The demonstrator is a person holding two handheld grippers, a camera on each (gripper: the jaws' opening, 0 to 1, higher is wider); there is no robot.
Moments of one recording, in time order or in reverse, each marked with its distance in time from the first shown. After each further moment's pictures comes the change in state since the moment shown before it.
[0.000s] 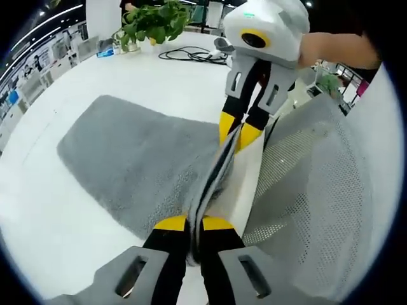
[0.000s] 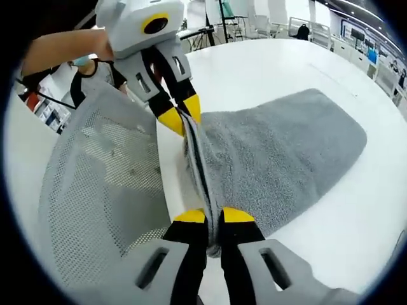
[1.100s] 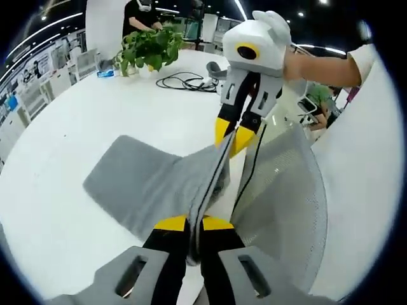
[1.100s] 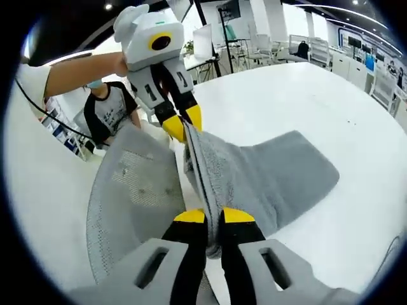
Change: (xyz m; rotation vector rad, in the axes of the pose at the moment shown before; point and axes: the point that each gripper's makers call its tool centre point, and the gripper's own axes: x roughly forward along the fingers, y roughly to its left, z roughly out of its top) left arm -0.076 0.001 0.054 0.021 -0.091 -0.032; right arm -0.072 0.009 0.064 -0.001 -0.157 0.010
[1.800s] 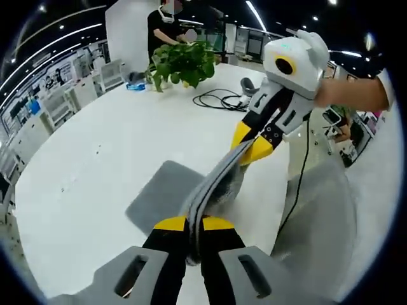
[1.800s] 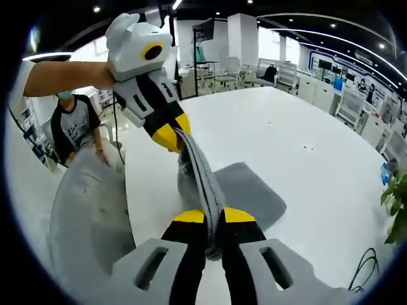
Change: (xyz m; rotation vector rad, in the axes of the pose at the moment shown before) left arm 0.012 0.090 0.044 -0.042 -0.060 0.182; right arm -0.003 -0.090 0.041 -0.042 -0.117 -0.281
